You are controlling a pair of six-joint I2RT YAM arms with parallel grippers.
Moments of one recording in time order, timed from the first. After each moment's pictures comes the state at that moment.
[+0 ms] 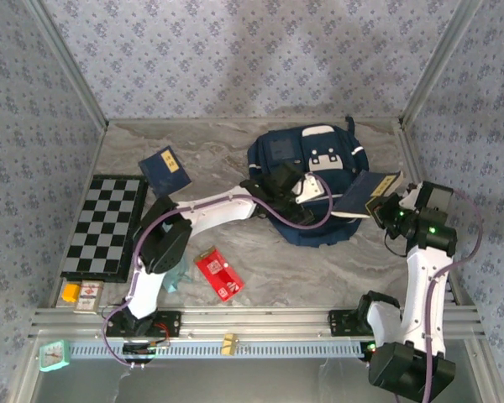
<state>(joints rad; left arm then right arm) -0.96 2.04 1.60 -0.32 0.05 0.31 -0.36 0.85 0.89 -0.88 -0.57 0.66</state>
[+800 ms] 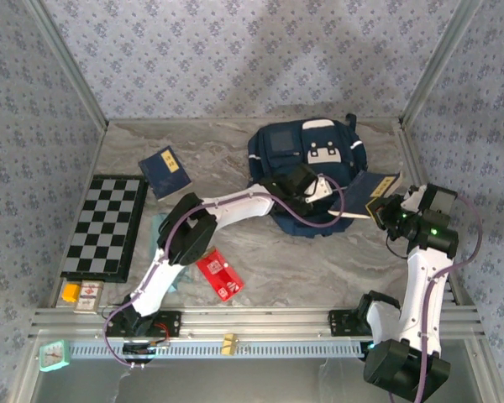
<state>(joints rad) -0.96 2.24 1.80 -0.40 -0.05 0.30 -0.41 0.84 0.88 -0.88 -0.64 0.66</state>
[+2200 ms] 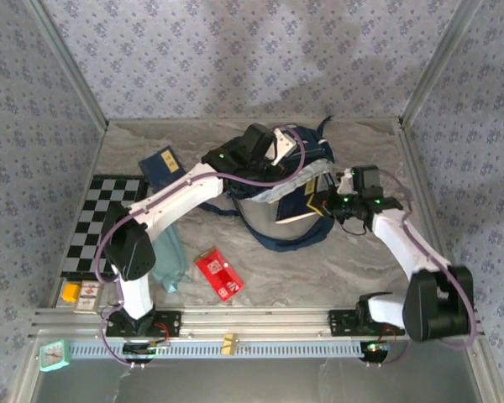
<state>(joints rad) -0.82 1.82 1.72 -0.59 0.02 0.02 0.14 1.28 0.80 -0.38 -0.66 0.75</state>
